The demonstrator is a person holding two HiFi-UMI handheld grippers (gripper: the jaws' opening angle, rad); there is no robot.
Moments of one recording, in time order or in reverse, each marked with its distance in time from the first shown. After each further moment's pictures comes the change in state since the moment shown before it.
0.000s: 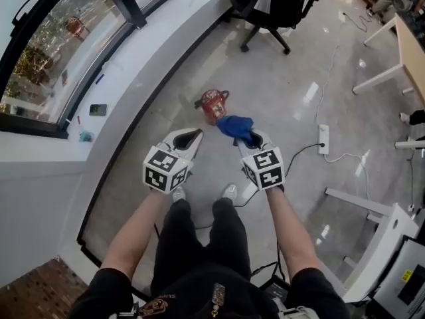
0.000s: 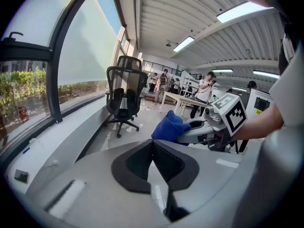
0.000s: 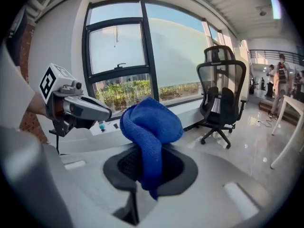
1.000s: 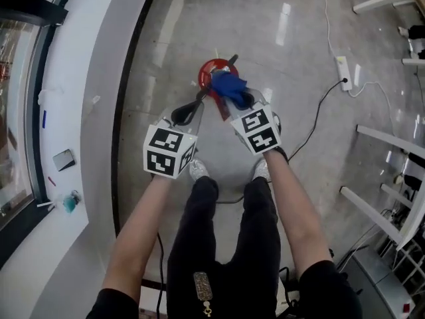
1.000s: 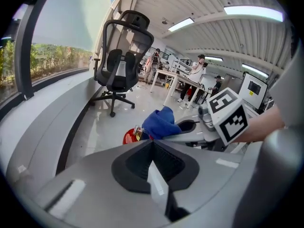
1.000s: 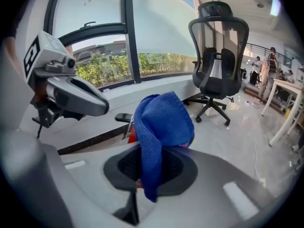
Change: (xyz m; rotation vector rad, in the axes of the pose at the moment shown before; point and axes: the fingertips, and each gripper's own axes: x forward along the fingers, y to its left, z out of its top) left arm 0.196 0.196 -0.160 0.069 0.214 -0.220; right arm 0.301 -0.057 -0.132 0.109 0.172 -0.203
